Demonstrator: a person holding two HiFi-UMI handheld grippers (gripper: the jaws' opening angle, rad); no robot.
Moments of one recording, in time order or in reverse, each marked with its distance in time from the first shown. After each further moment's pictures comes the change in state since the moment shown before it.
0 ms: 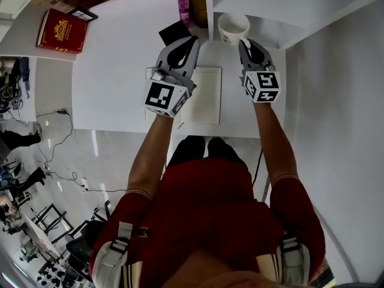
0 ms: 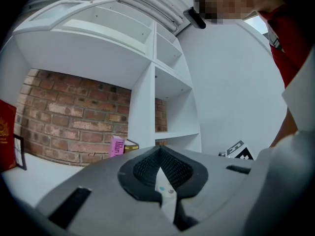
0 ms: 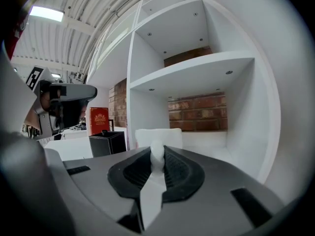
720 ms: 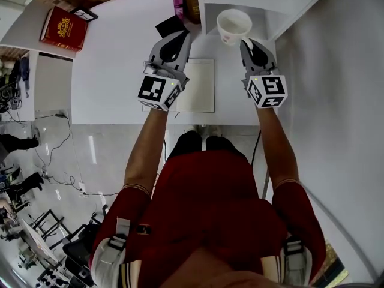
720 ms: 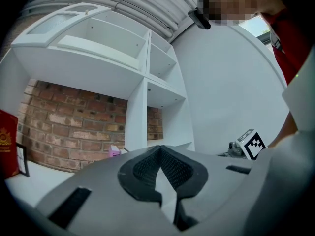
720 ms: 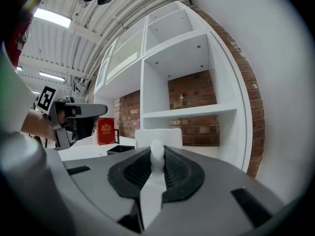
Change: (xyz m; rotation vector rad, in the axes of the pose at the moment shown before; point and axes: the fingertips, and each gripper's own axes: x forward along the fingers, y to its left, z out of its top) left arm -0.030 -0.022 0.031 0.021 -0.051 -0.007; right arm -0.079 0.018 0.051 -0.022 -0.087 0.007
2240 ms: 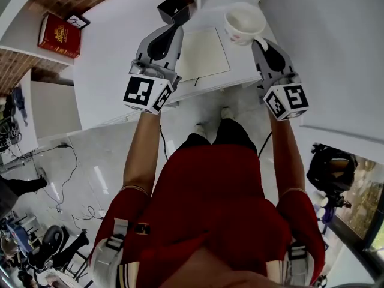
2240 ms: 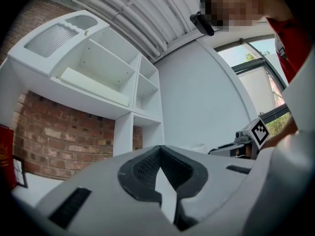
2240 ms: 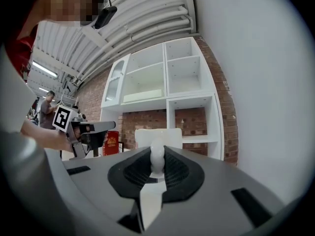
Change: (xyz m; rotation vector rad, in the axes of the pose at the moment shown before) left arm -0.171 -0.021 0.083 -0.003 -0.091 -0.264; right arm -0.173 0.175 0.086 -0.030 -0.112 -0.190
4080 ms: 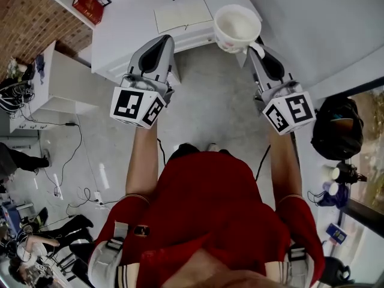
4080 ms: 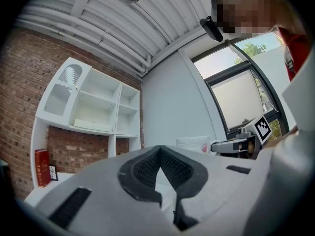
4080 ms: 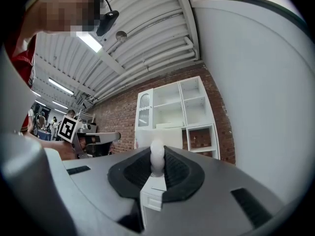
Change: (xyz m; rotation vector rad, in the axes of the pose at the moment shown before) left arm -0.278 -0.305 0.129 0.051 0.001 0.049; right arm -0.387 0.184 0.083 0.032 -0.146 0.092
